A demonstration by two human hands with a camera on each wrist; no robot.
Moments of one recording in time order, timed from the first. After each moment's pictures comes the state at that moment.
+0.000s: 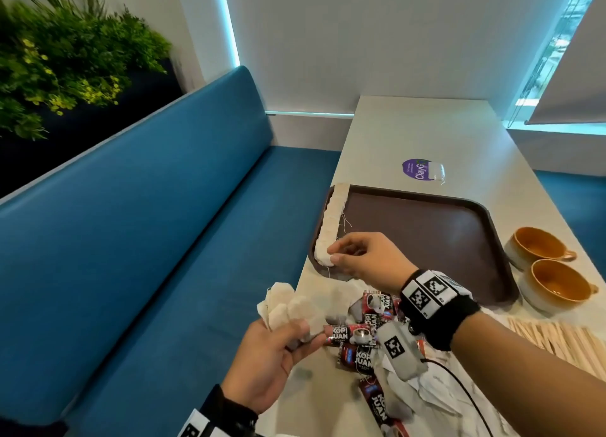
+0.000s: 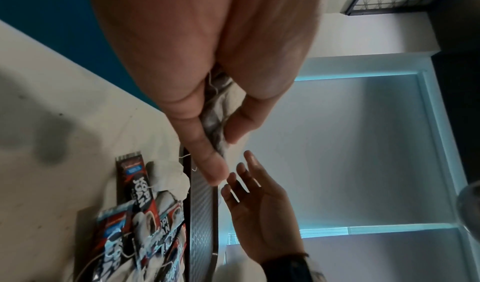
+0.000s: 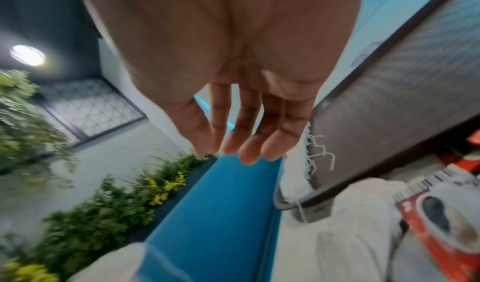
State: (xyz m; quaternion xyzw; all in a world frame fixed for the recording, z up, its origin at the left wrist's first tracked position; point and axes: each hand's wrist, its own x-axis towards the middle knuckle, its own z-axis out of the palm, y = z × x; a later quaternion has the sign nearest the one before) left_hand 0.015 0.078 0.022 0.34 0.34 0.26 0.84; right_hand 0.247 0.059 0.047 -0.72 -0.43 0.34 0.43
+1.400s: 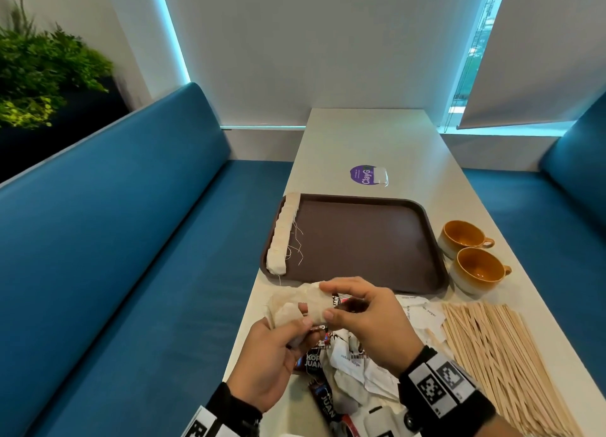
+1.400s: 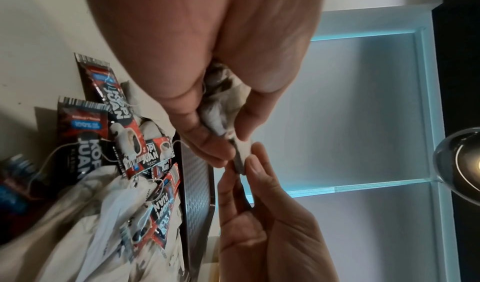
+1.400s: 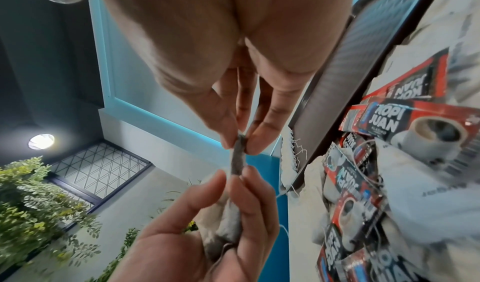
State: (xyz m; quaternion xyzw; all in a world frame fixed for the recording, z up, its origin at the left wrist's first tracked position) left_hand 0.080 0.041 0.019 0.37 0.31 0.23 0.84; right_hand 0.227 -0.060 0.033 -0.64 -0.32 0.33 0.62
